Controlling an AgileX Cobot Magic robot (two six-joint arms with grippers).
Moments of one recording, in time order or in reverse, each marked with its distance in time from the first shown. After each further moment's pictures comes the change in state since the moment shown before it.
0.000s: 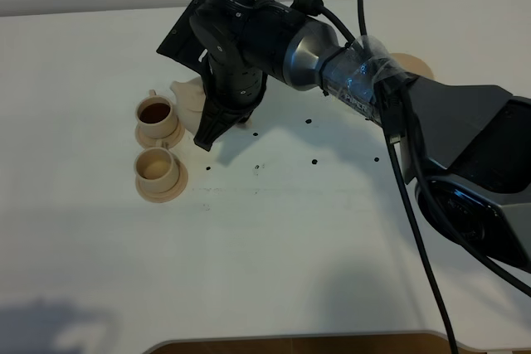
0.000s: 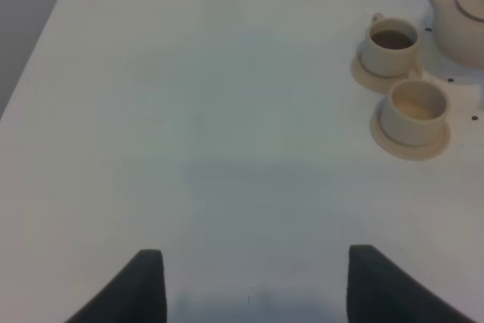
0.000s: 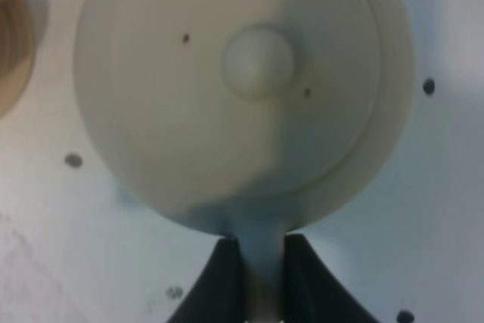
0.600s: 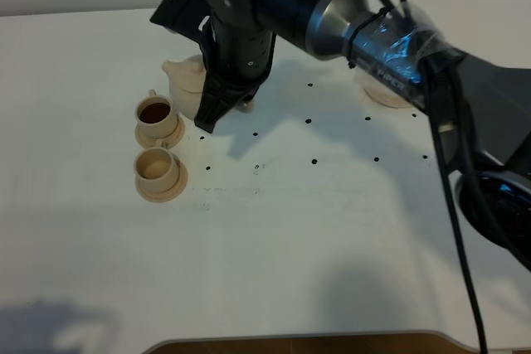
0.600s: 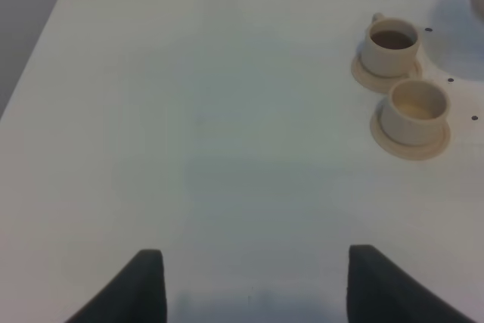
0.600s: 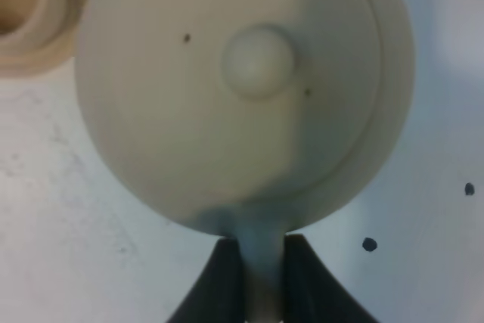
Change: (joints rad) left arm 0.000 0.000 0.000 0.000 0.000 0.000; right arm 0.000 -0.136 0.016 0.046 0.101 -0.066
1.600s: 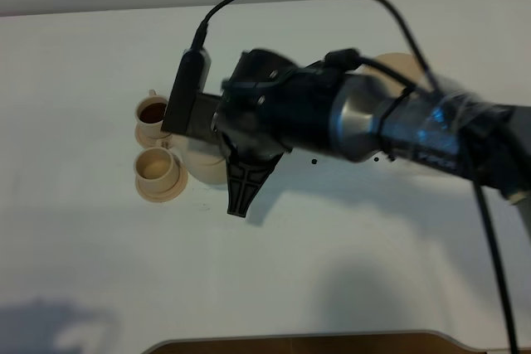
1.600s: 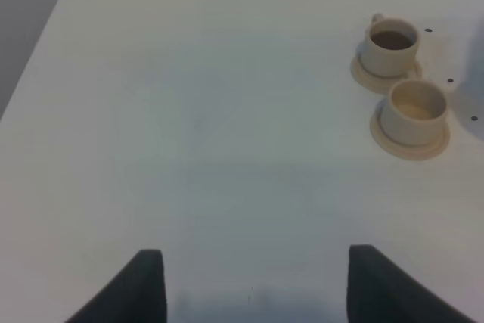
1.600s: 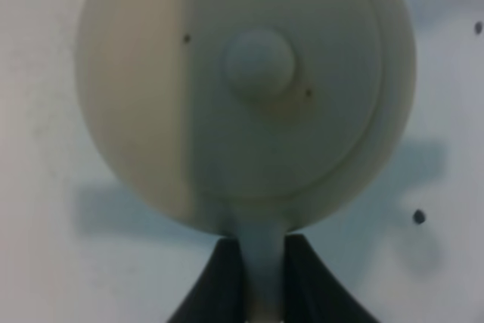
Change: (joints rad) left arm 0.000 0.000 0.000 0.000 0.000 0.000; right arm 0.145 -0.229 0.635 -0.271 -0.412 0.096
